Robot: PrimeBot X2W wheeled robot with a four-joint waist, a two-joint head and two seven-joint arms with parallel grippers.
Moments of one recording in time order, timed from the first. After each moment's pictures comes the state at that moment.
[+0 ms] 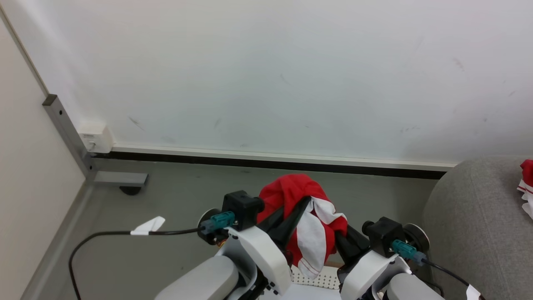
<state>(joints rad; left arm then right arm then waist) -0.62 0.23 -0.97 0.32 -0.77 0.03 -0.19 -0.49 -0.08 0.70 0.63 0.47 0.13 -0.26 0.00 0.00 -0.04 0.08</state>
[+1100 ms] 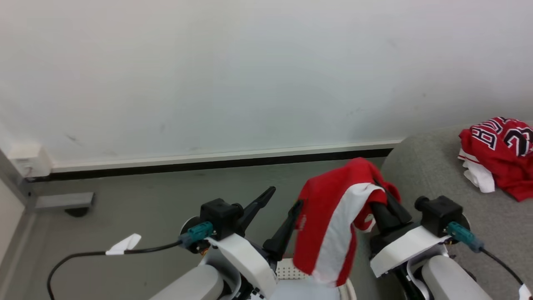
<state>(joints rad) -0.55 0.28 -0.93 0.25 -0.77 0.08 -0.25 -0.44 -0.11 0.46 0.48 0.47 0.13 -0.26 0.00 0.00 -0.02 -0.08</state>
